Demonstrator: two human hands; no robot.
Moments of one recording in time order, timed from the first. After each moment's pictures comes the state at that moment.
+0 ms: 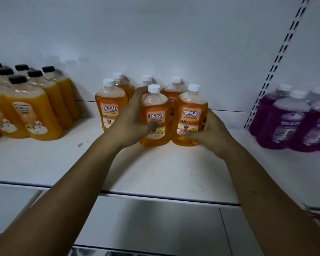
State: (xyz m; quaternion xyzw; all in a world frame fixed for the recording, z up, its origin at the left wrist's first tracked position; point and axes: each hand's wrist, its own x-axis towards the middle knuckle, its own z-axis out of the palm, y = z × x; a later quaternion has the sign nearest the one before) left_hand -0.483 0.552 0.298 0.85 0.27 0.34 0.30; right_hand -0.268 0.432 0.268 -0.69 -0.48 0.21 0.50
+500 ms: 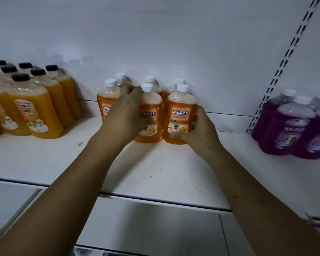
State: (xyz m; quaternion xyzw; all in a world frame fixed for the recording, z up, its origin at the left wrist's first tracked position) left_hand -0.482 0.552 0.317 0.86 0.38 0.33 0.10; right_hand -0.286 0.457 0.261 -0.71 -0.49 0.12 0.49
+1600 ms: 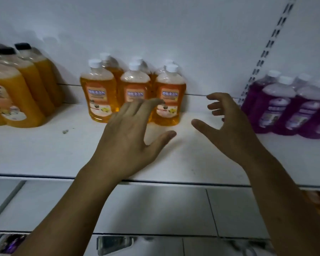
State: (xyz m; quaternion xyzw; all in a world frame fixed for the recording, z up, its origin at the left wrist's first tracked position) left_hand -0.510 0.472 0.279 0.90 0.26 0.34 0.10; right_hand -0.287 0.353 0.286 -0.76 -0.50 0.01 0.43
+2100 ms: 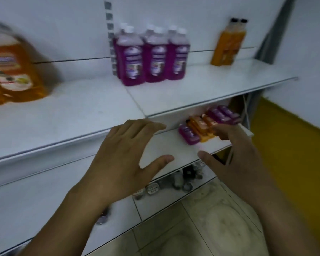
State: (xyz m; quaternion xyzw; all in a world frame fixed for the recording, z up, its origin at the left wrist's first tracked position) left_hand -0.408 0.246 0.225 0.95 -0.02 0.24 0.18; right_hand -0.291 -0.003 0.221 -0.89 -0.29 -0.09 0.34
